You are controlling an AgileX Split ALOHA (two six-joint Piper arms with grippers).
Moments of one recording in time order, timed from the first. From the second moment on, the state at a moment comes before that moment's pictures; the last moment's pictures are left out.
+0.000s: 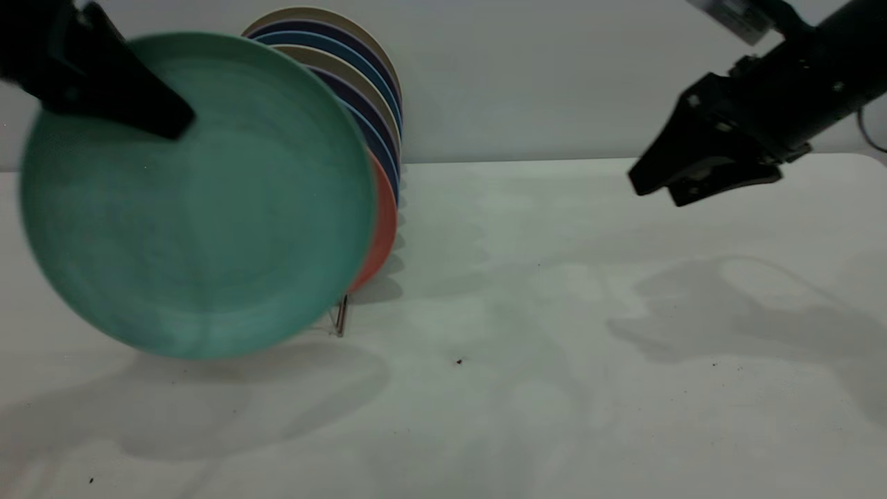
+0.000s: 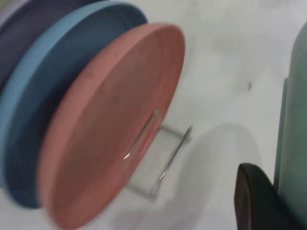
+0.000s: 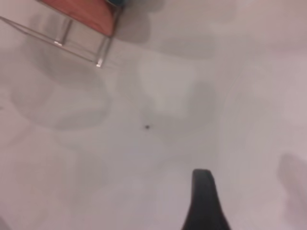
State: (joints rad) left arm -0.01 1.64 -1.06 -0.79 0.67 1.51; right arm 0.01 2.07 -1.27 1.05 0.80 -1.12
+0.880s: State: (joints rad) left arm -0.03 1.70 -1.27 -0.84 0.68 2.03; right arm -0.03 2.07 -1.27 0.99 0.76 -1.12
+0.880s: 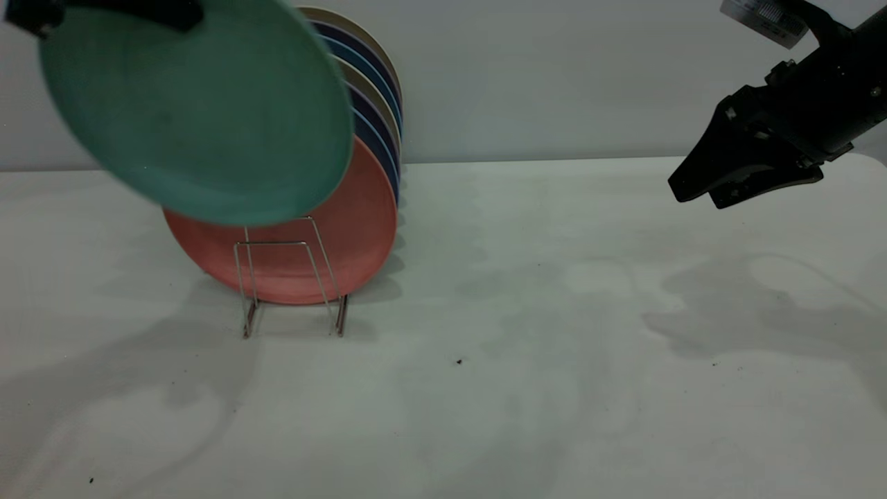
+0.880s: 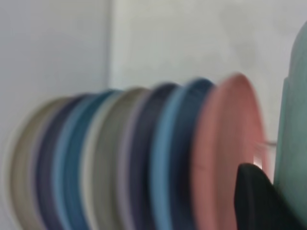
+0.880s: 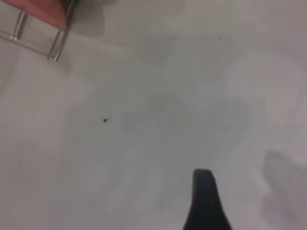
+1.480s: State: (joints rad) left arm -0.03 1.73 -1.27 -0.93 0.61 2.10; right arm -0.03 2.07 -1.27 0.98 0.76 -1.12
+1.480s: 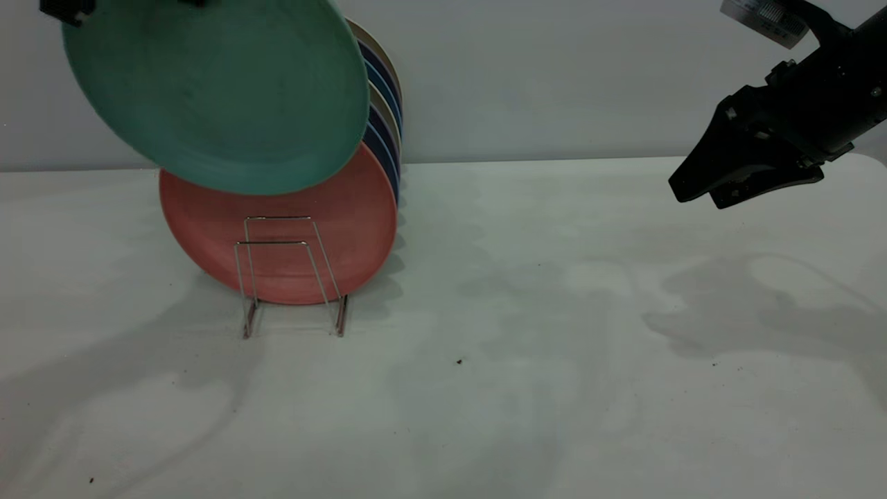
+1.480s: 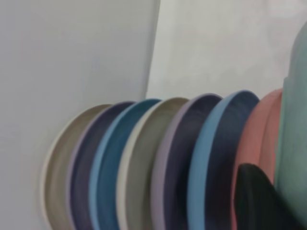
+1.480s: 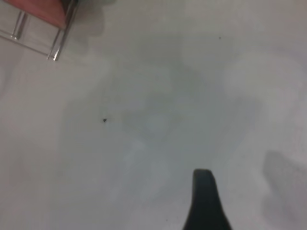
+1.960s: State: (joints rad) left arm -0.03 1.81 -1.27 -0.91 0.61 2.10; right arm -0.03 2.07 -1.27 0.98 0.76 -1.12
